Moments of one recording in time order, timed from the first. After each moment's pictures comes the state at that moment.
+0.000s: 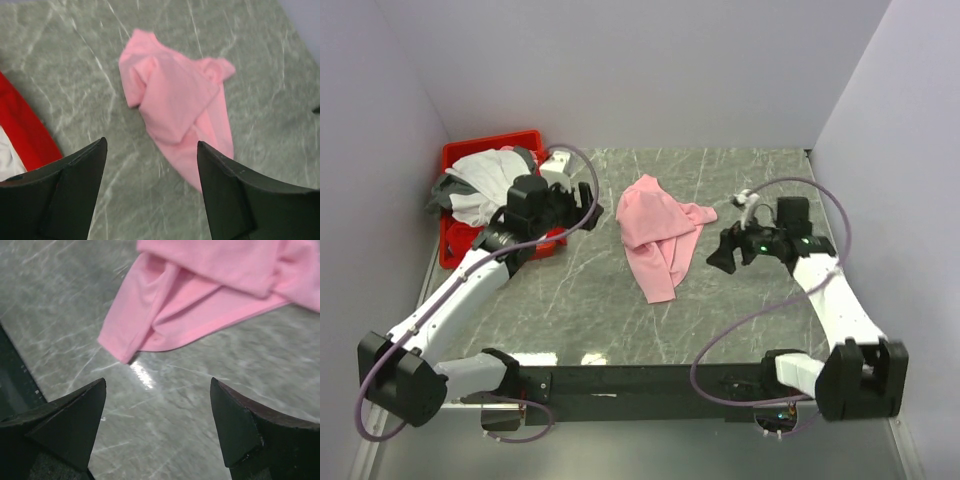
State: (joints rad) left arm -0.44 1.20 1.06 -0.20 0.07 -0.26; right arm -0.01 1.10 0.84 -0.52 -0.81 -0.36
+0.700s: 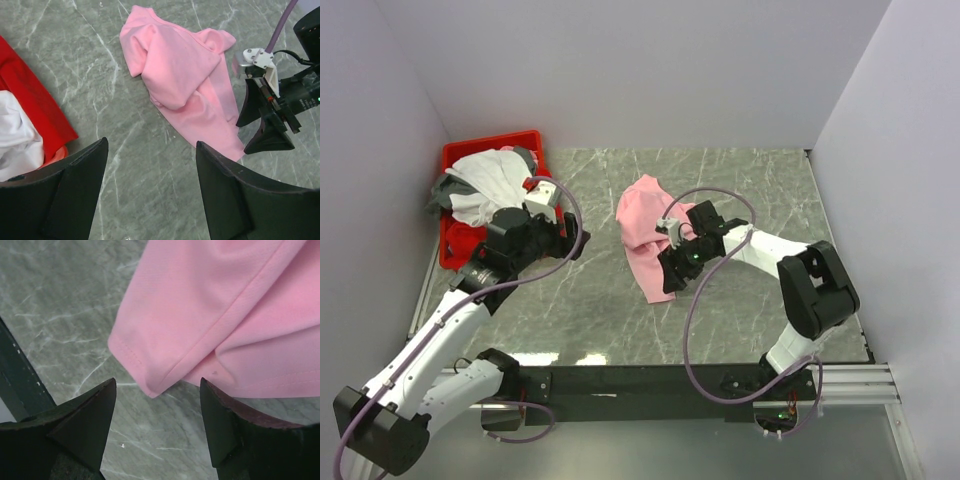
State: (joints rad) left arm -0.44 0.90 0.82 -0.25 0.11 -0.20; right arm 0.46 1.66 0.98 -0.50 -0.61 -0.26
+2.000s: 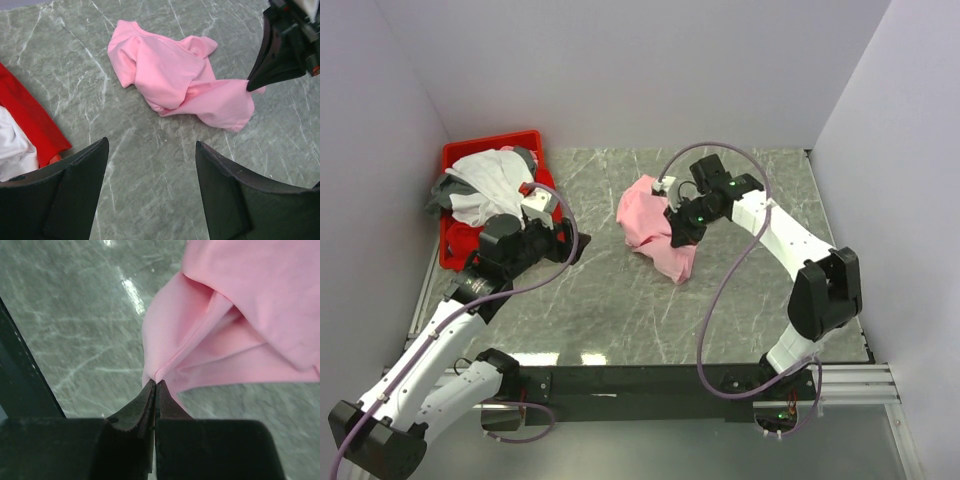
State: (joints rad) left arm -0.44 0.83 0.79 -0.22 0.16 -0.18; right arm 0.44 1.66 1.42 -0.88 -0.54 -0.49
